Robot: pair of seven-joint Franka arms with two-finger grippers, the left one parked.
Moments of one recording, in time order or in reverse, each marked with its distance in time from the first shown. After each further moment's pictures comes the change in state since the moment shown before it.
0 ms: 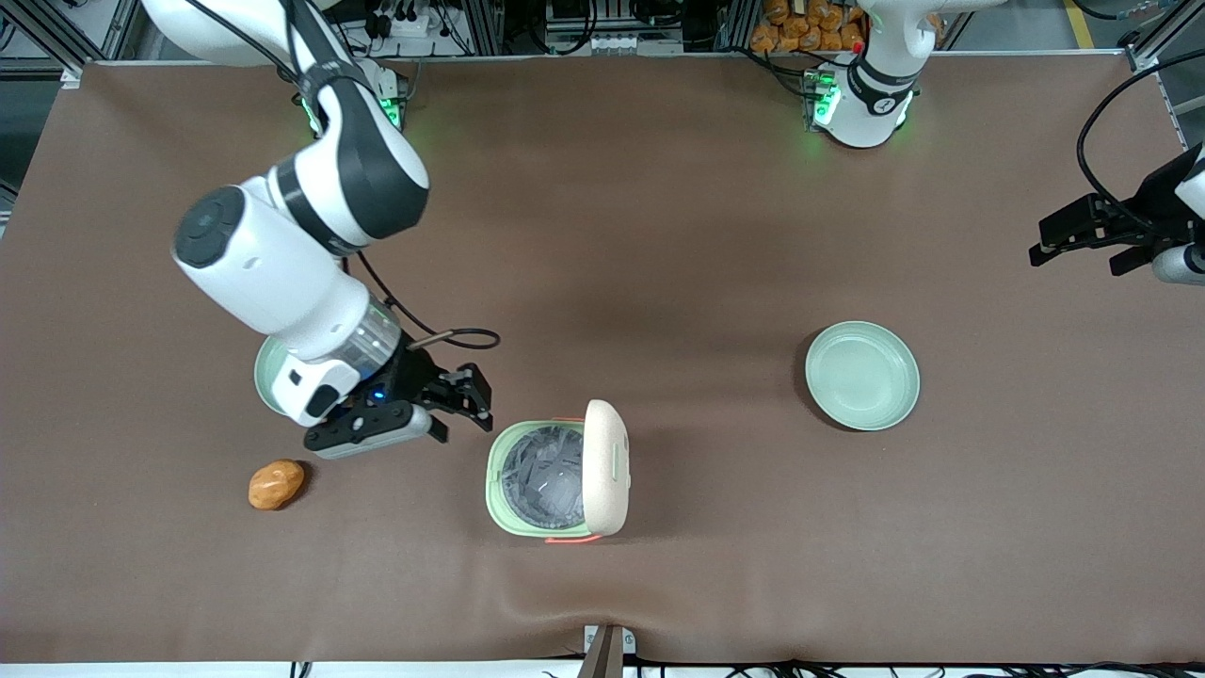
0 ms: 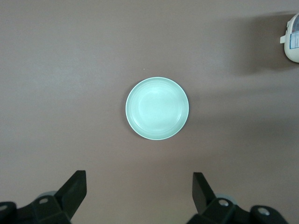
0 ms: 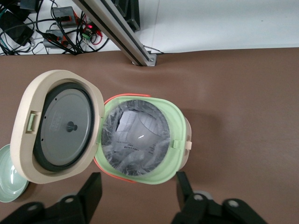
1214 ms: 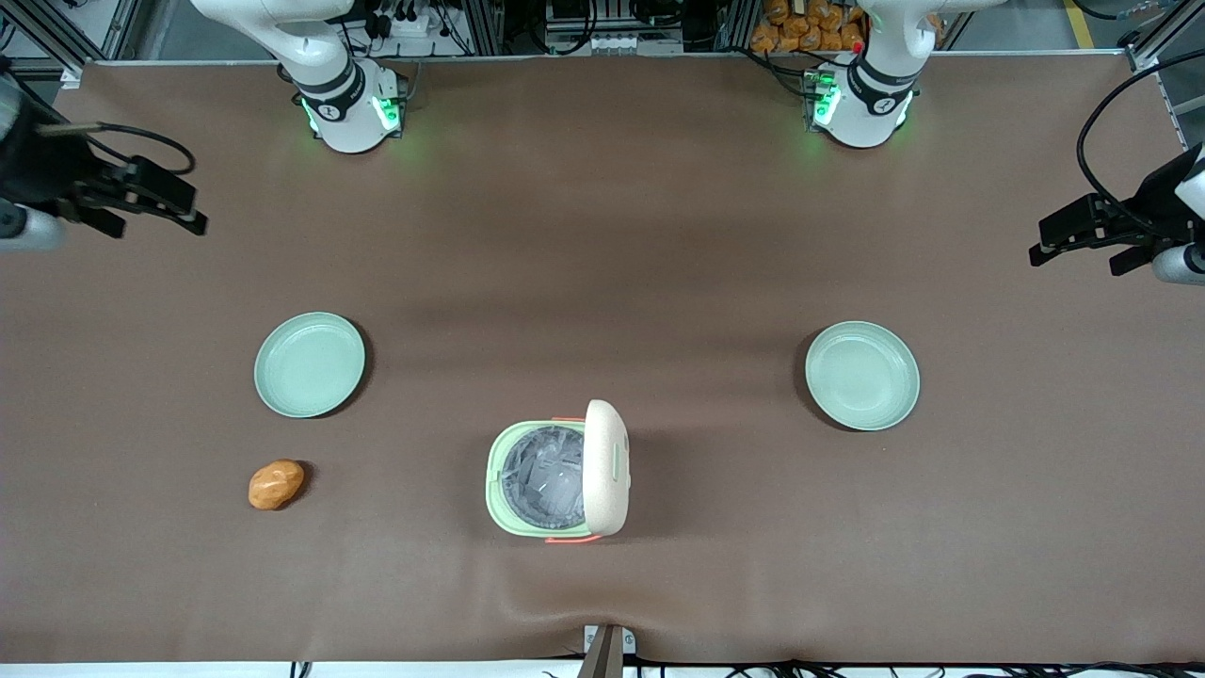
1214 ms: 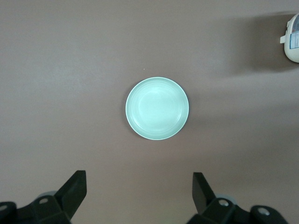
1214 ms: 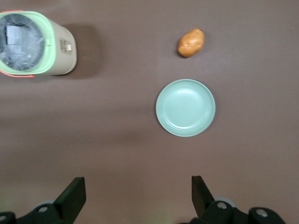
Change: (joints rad) arm -0.383 -0.423 0.076 -0.034 -0.211 -0.789 -0.018
